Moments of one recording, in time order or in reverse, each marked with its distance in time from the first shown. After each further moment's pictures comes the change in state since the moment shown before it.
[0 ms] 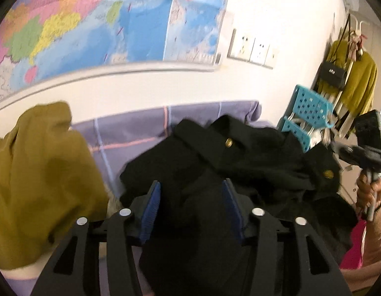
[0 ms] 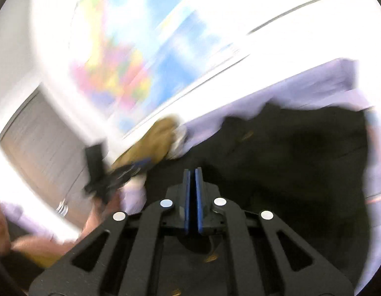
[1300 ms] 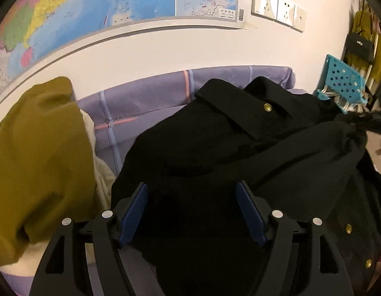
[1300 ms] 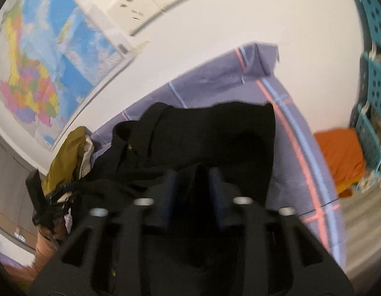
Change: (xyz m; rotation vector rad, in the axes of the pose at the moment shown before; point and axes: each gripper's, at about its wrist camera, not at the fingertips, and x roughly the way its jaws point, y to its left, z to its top) left arm 0.068 -0.001 -0.023 0.050 0.129 0.206; right arm 0.008 -0.071 0.017 0.042 0.038 -0.345
